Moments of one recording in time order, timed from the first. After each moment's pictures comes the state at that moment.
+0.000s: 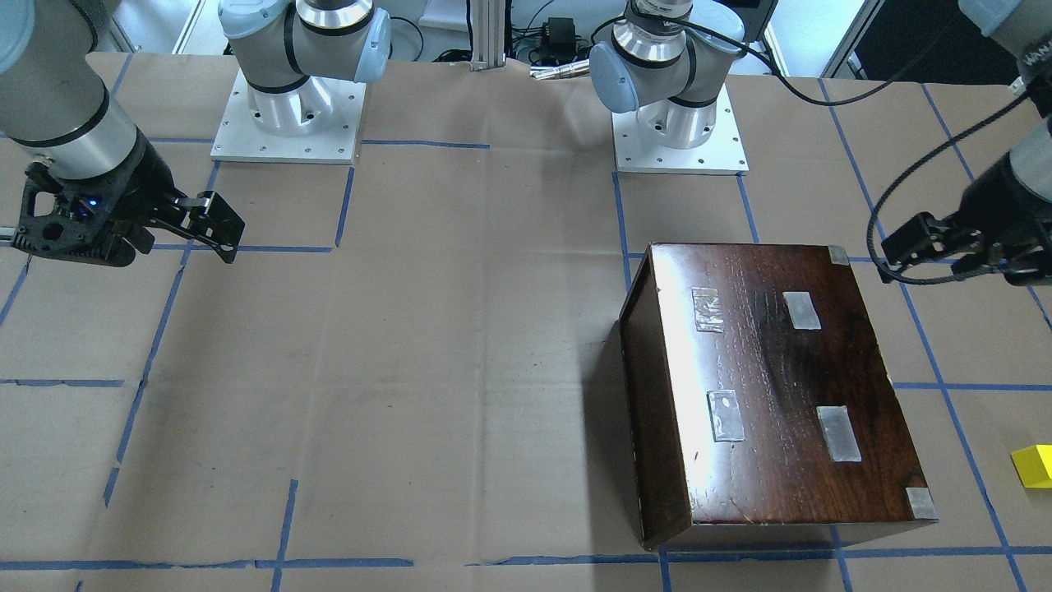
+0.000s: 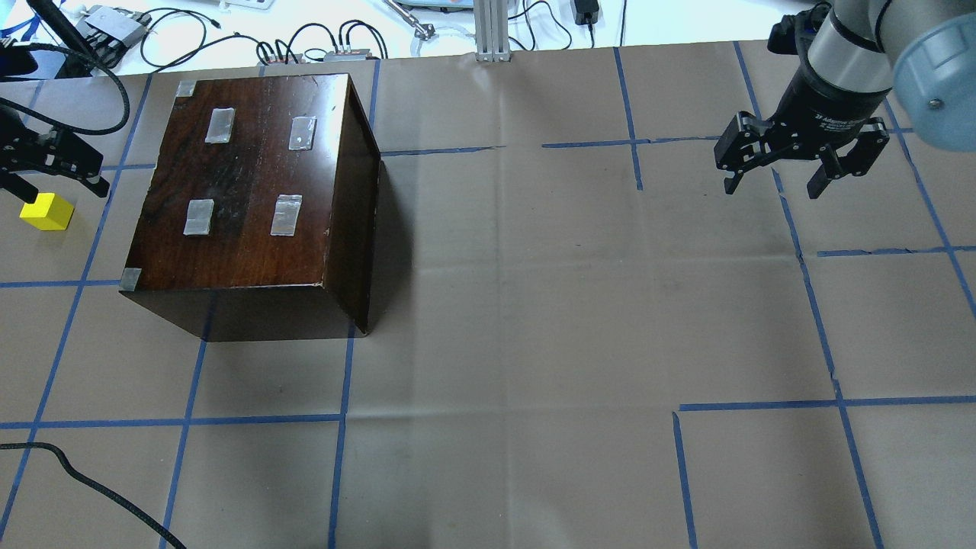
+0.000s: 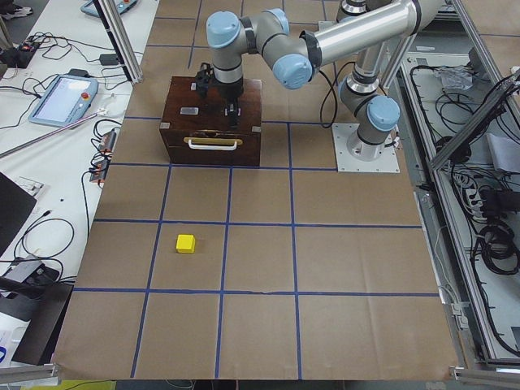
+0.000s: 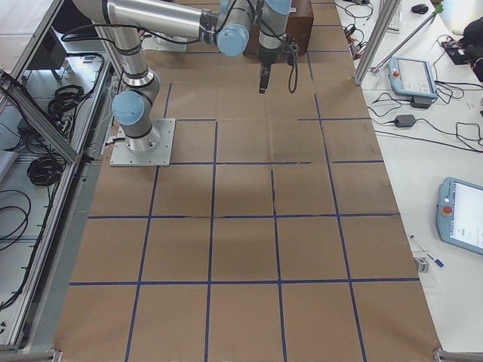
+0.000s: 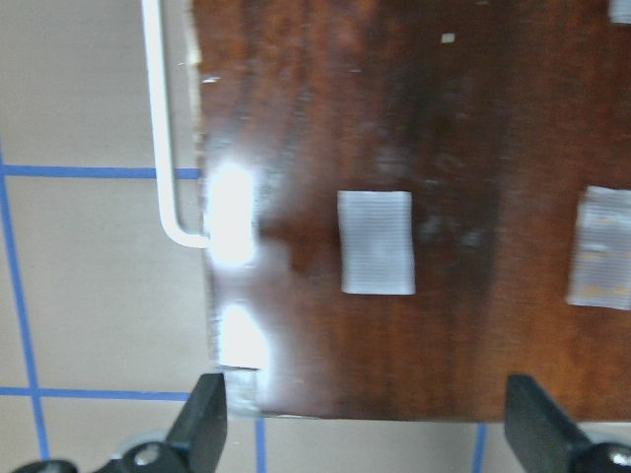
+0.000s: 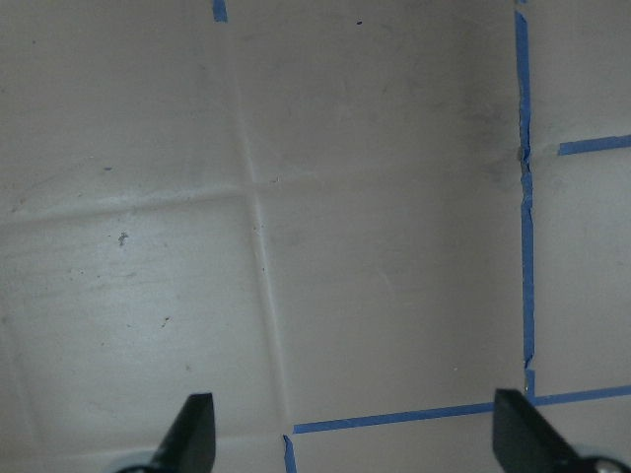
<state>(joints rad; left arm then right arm) -1.05 -1.76 -1.54 -1.40 1.57 0.49 1.43 -1.52 1.65 -1.63 -1.57 -0.03</state>
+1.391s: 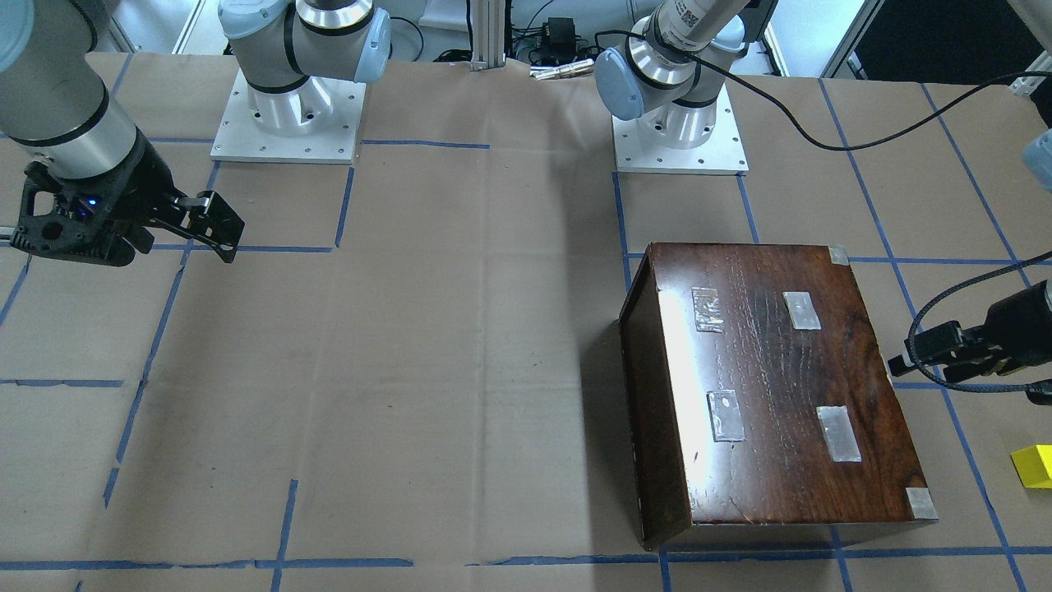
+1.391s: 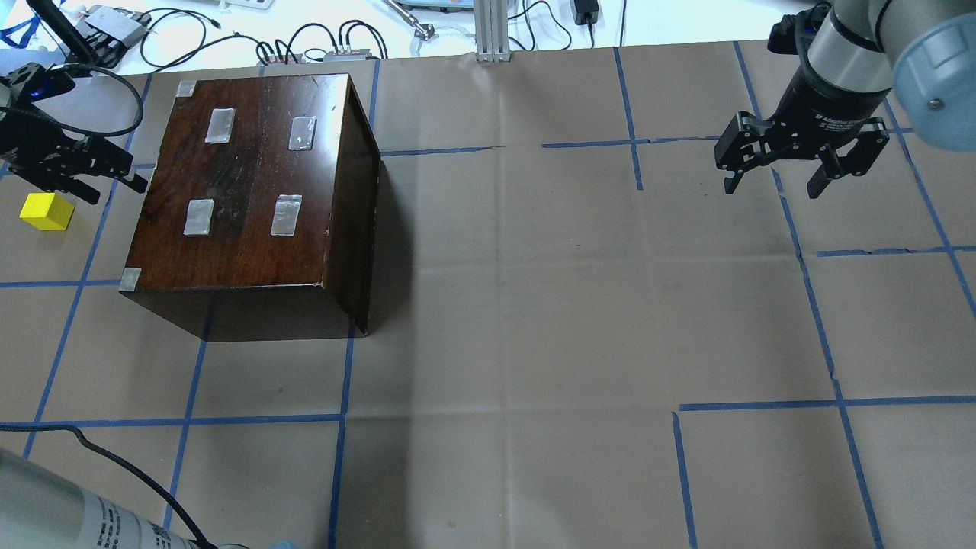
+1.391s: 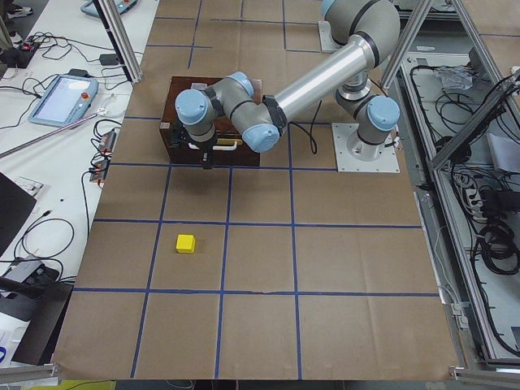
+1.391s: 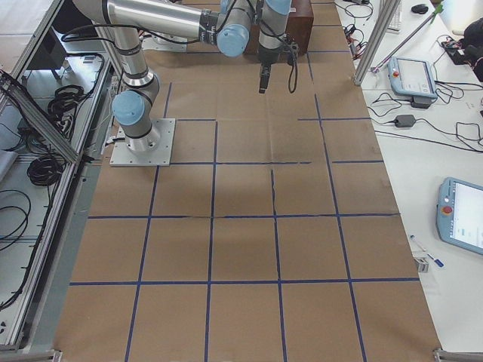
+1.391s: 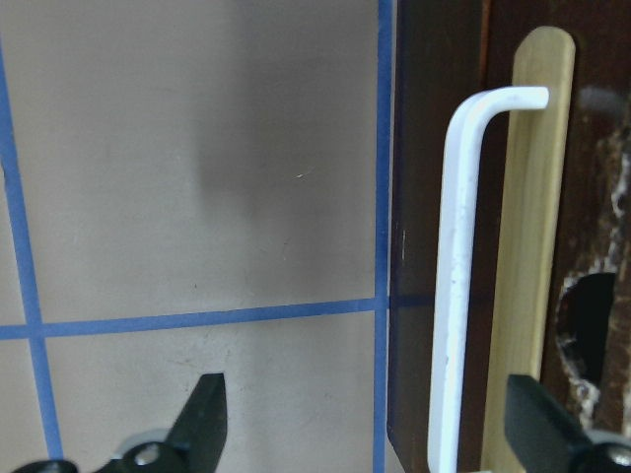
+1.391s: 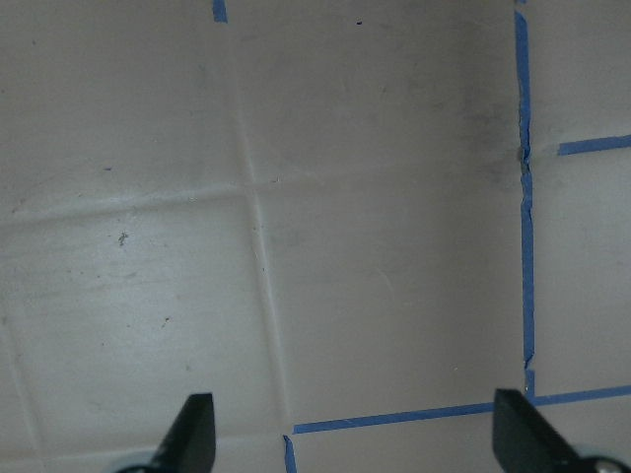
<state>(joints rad) -1.00 -1.97 -1.46 -1.44 1.34 0.60 1.43 -1.52 1.65 -1.63 -1.57 -0.03</state>
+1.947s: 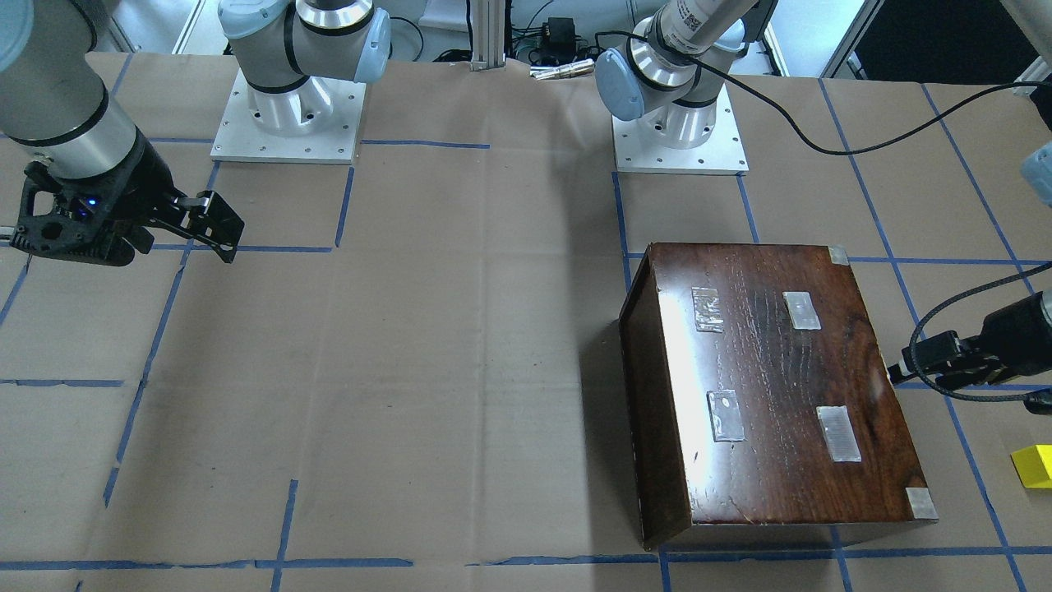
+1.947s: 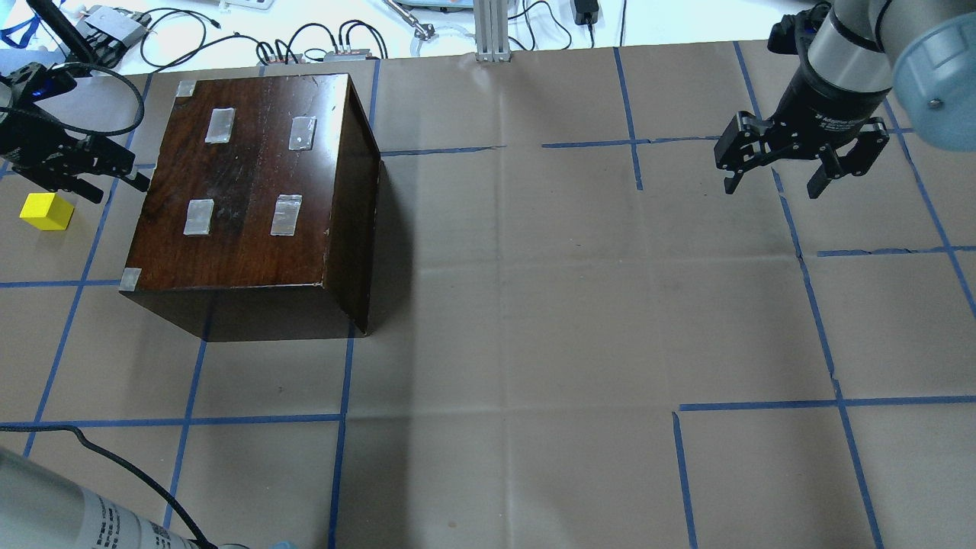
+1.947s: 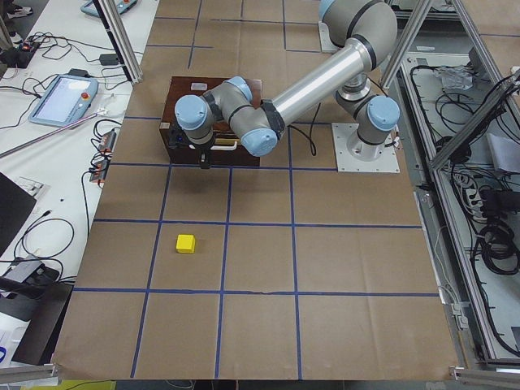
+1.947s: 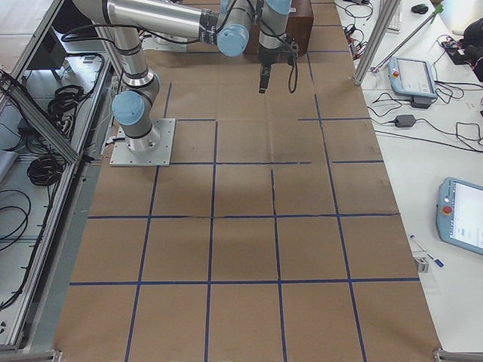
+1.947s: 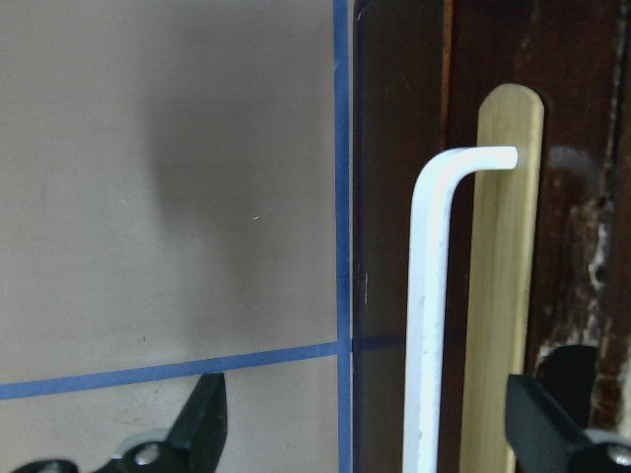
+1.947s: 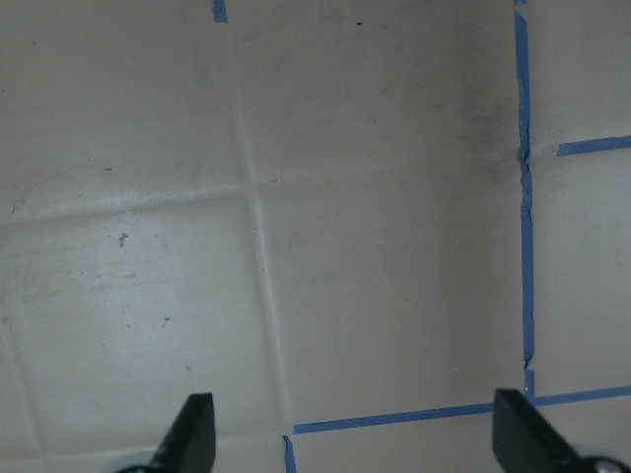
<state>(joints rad) -0.99 -2.00 -1.45 -1.43 1.31 0.61 1.43 -1.52 1.65 -1.63 -1.57 -0.03</state>
